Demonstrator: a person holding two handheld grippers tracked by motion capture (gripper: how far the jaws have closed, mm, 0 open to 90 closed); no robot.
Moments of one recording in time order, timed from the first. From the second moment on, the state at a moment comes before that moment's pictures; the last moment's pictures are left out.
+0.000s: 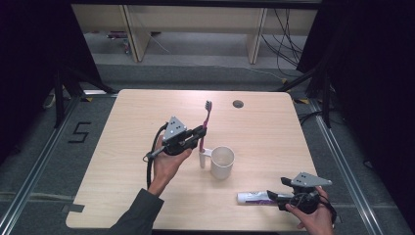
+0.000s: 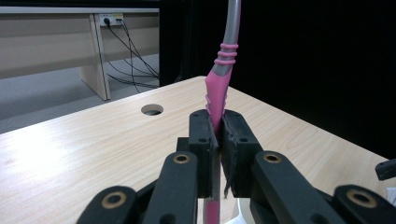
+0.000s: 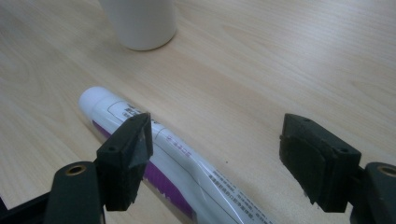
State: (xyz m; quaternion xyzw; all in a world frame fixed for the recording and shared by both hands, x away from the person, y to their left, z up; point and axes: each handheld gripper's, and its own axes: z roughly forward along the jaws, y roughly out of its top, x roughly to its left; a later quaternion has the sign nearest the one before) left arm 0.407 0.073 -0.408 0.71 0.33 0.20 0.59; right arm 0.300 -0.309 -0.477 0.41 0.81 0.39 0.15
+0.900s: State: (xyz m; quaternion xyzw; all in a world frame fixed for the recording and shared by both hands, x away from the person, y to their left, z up) left arm 0.401 0.075 -0.437 0.73 0.33 0.19 0.56; right arm 0.301 -0.309 -0.477 0.41 0.81 0.39 0.15
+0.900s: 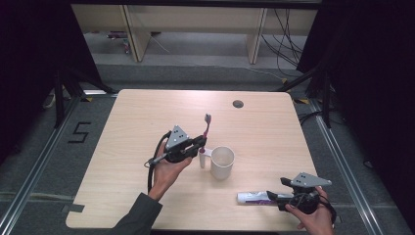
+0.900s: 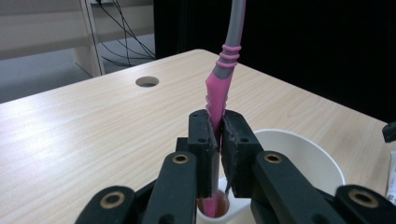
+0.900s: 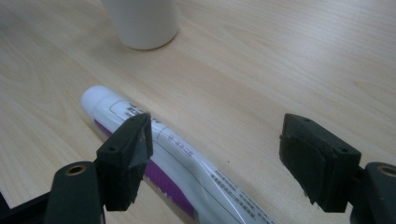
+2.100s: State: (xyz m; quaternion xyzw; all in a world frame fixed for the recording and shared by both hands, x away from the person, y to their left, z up) left arm 0.393 0.080 -0.452 0.75 0.34 0.19 0.53; right arm 0.300 -0.308 -0.478 0.41 0.81 0.39 0.15
